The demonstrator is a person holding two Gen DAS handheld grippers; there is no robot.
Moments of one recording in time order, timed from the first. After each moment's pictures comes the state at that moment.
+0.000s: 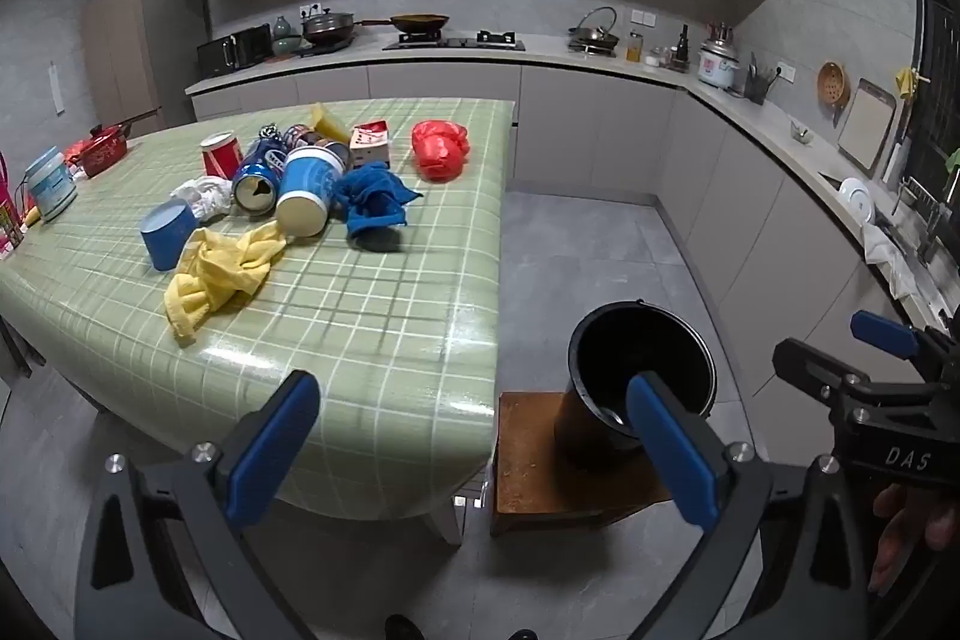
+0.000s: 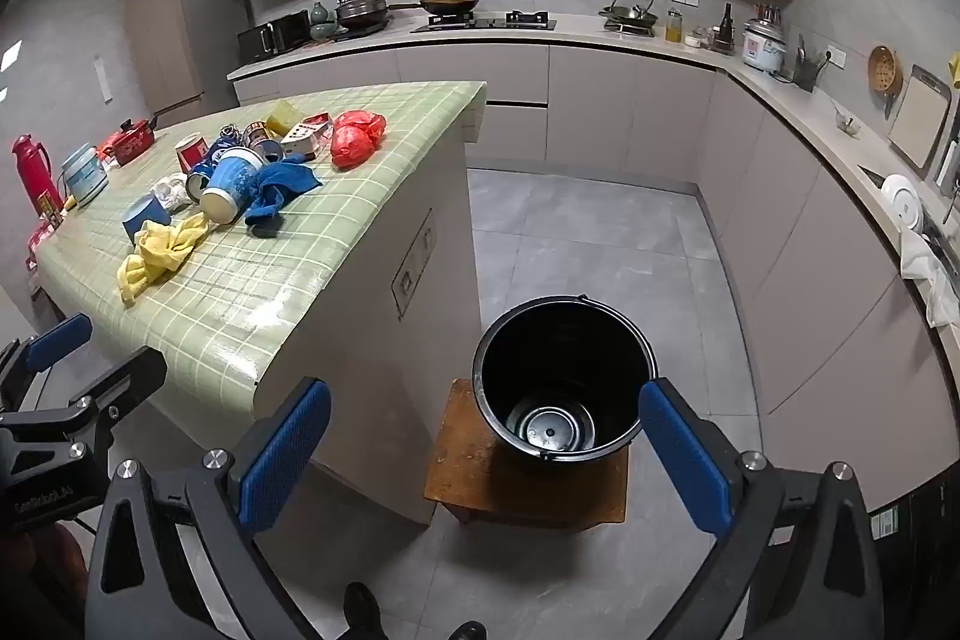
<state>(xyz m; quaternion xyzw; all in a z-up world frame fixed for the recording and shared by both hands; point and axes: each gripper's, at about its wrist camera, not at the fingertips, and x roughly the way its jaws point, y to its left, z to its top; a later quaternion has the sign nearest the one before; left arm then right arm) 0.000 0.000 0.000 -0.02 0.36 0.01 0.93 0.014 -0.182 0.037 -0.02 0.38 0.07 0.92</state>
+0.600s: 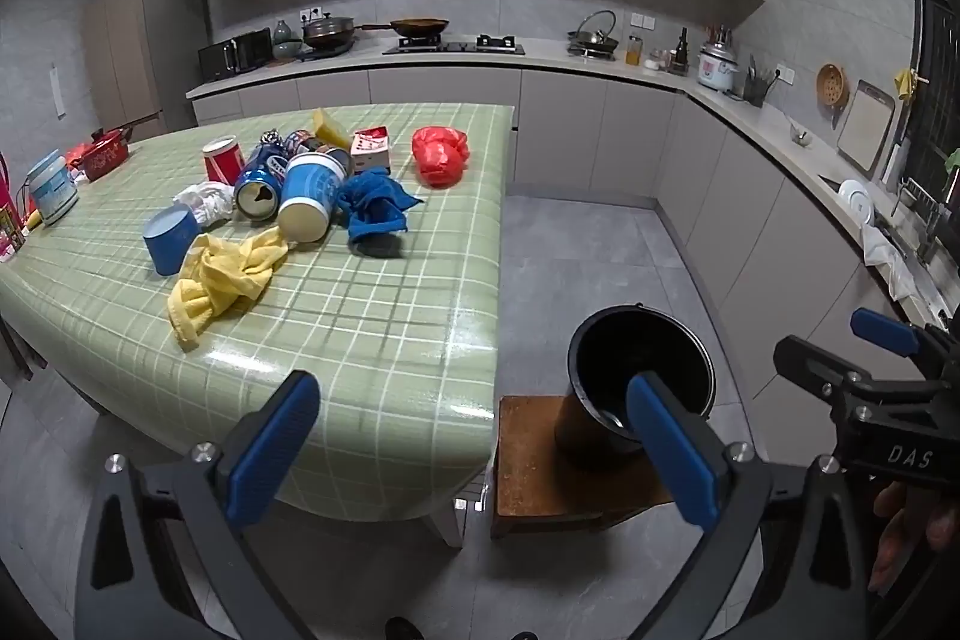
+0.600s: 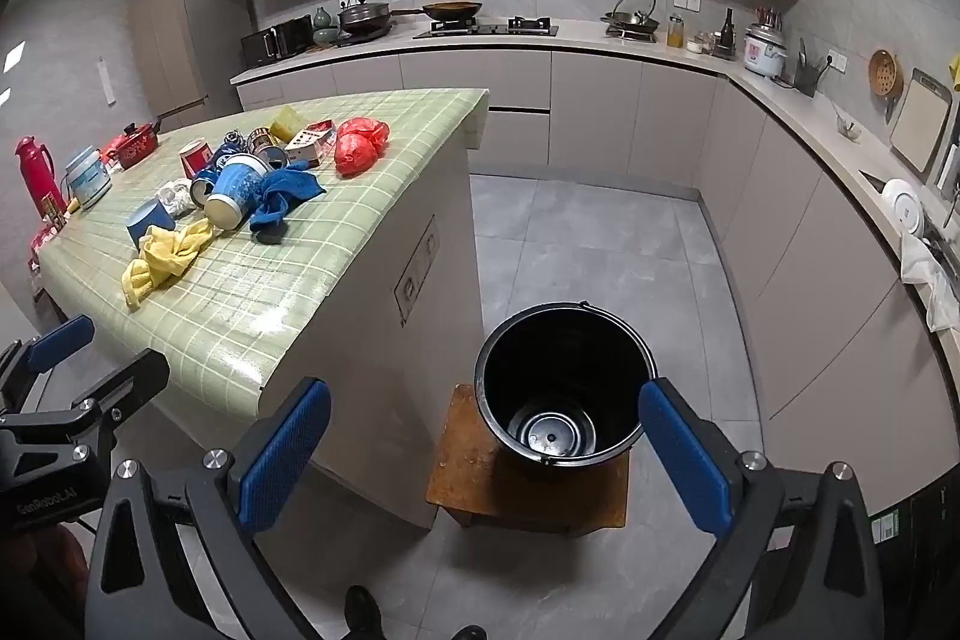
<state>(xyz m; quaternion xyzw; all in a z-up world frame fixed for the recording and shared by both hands) 0.000 0.000 0.000 -0.02 0.36 0.01 0.93 0.011 -0.183 0.045 -0.02 0.38 0.08 0.92</state>
